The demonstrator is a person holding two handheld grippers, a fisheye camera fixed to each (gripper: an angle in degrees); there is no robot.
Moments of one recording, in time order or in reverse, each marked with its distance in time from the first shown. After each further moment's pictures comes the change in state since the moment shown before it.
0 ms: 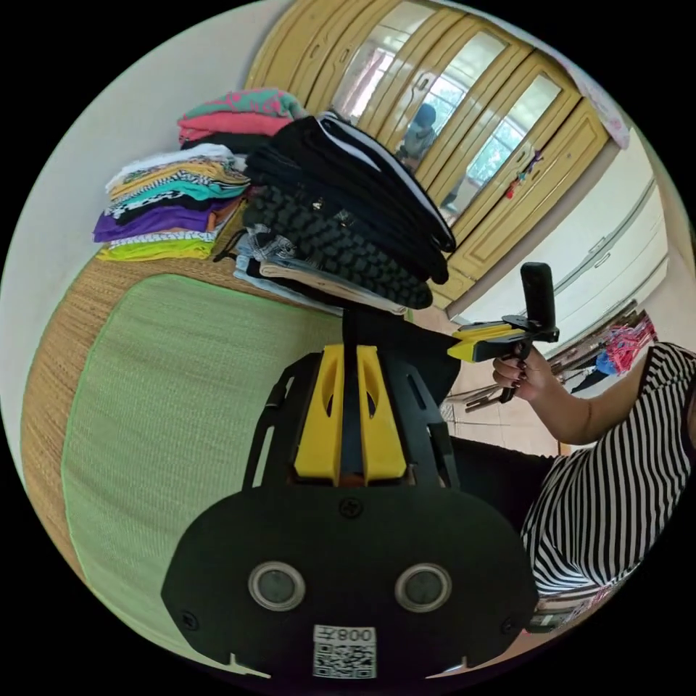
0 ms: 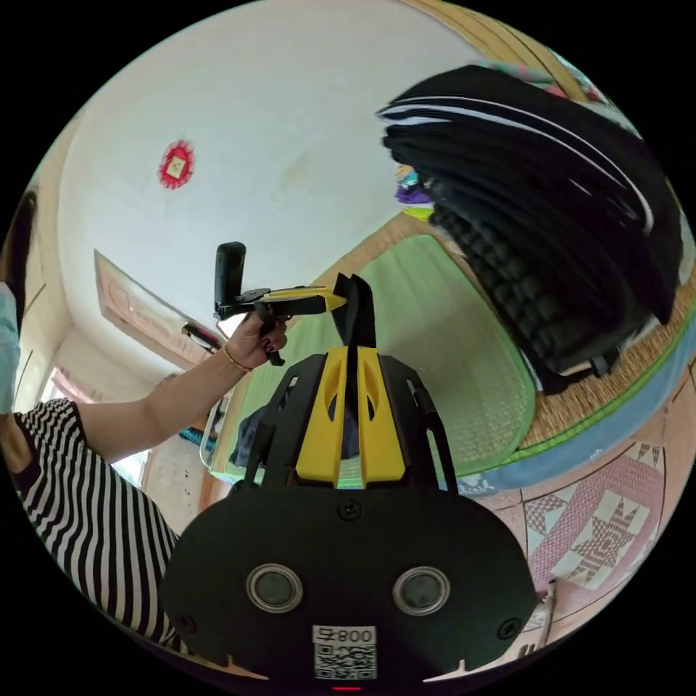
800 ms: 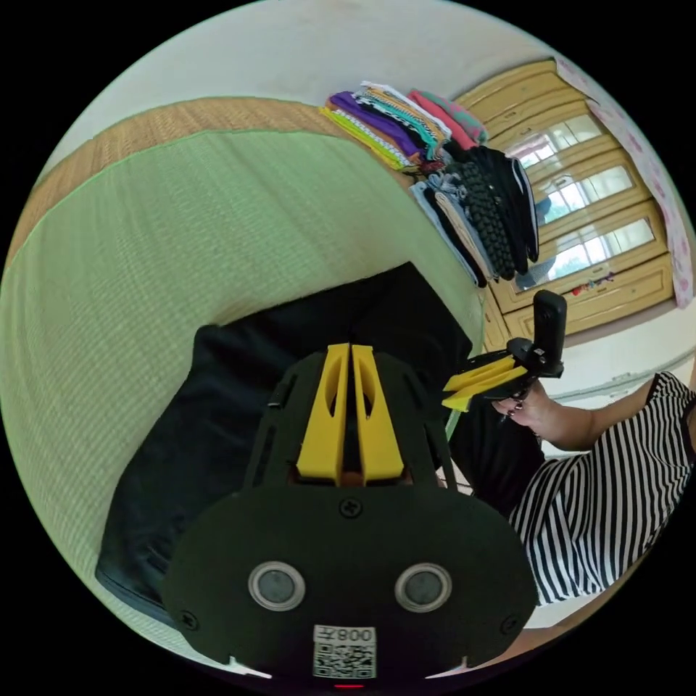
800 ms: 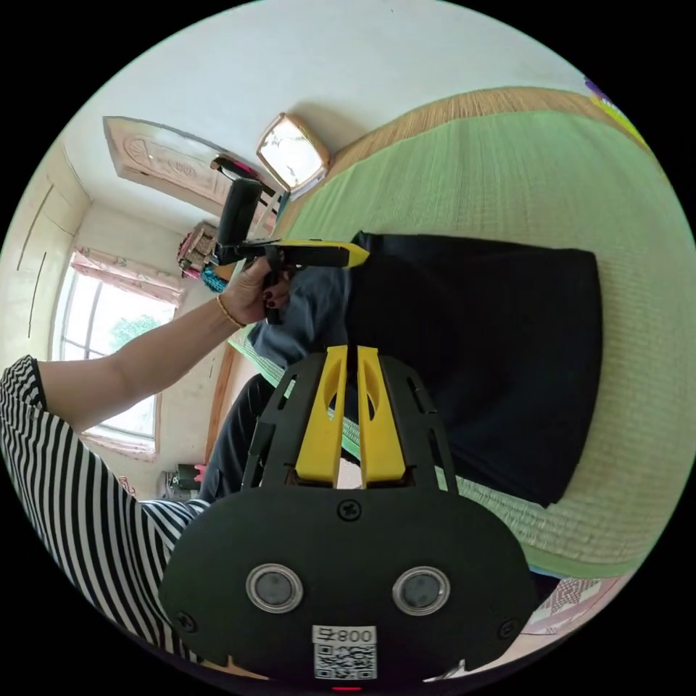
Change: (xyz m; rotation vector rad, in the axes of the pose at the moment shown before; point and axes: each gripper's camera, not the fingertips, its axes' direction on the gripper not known) left arm -0.077 0.305 -0.105 0.057 -0.064 -0.613; right arm -0.134 0.045 0.293 -0.633 -0.158 -0.228
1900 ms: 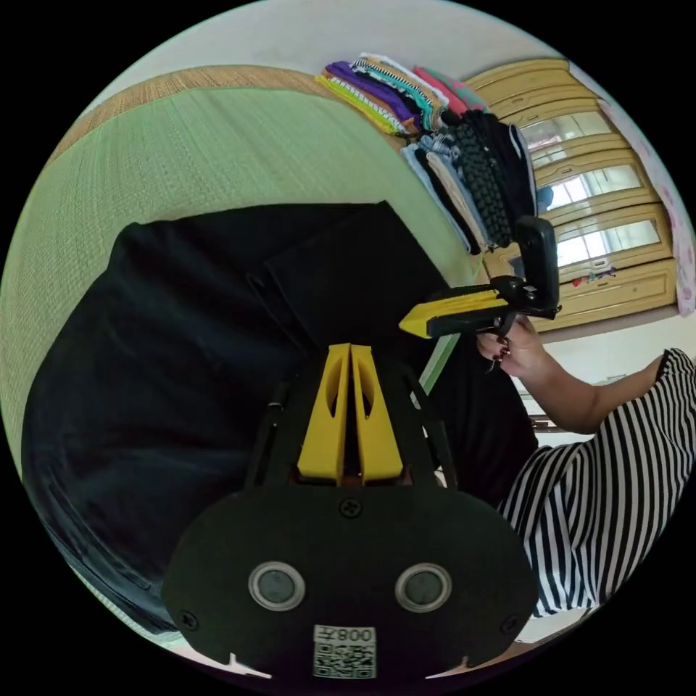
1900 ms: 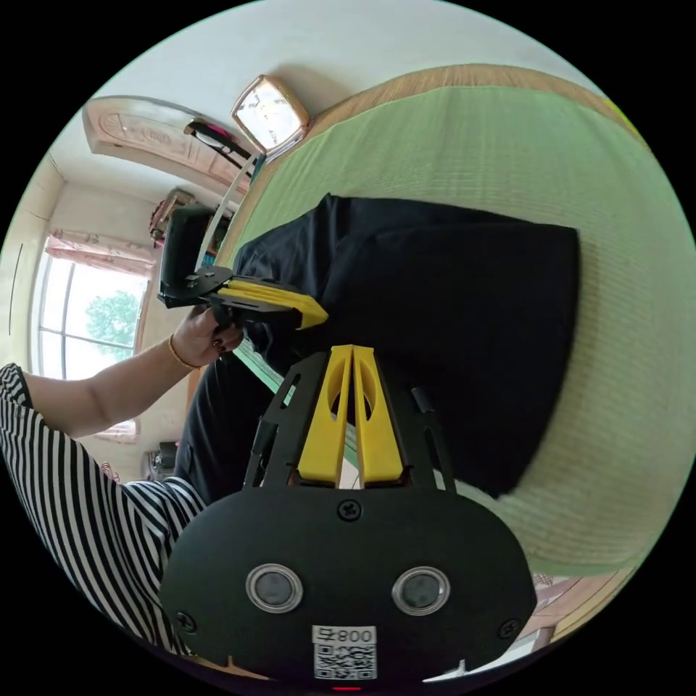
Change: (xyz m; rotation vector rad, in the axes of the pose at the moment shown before) left arm 0.042 0.106 0.019 -0.052 0.046 -0.015; right arm 0.021 -0.087 0.025 -0.105 0.132 0.000
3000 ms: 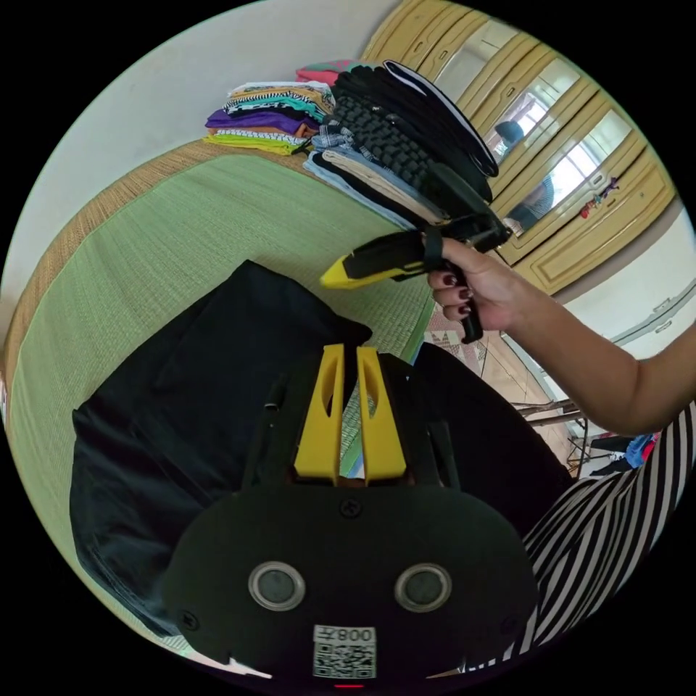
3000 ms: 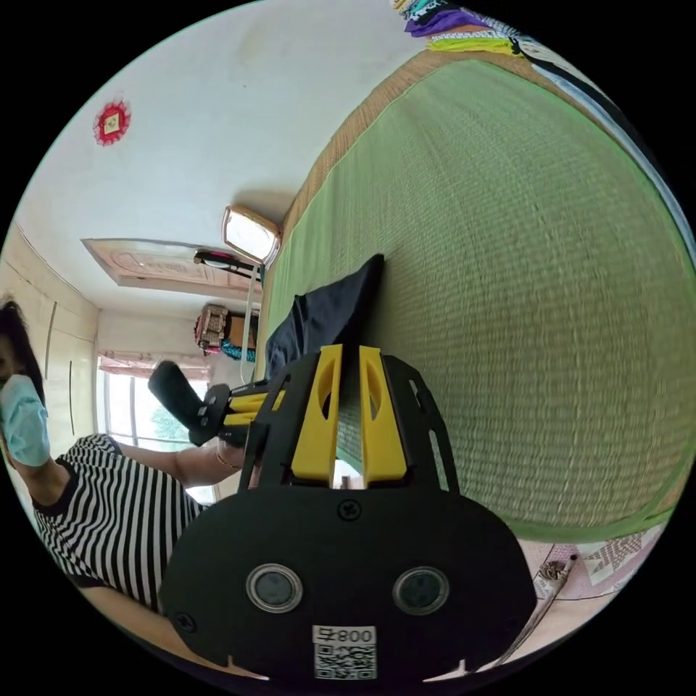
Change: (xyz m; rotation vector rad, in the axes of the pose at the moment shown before) left arm 0.169 0.076 0.062 0.038 -0.216 0.278; right arm 0.144 -0.006 -0.109 0.241 -0.295 0.318
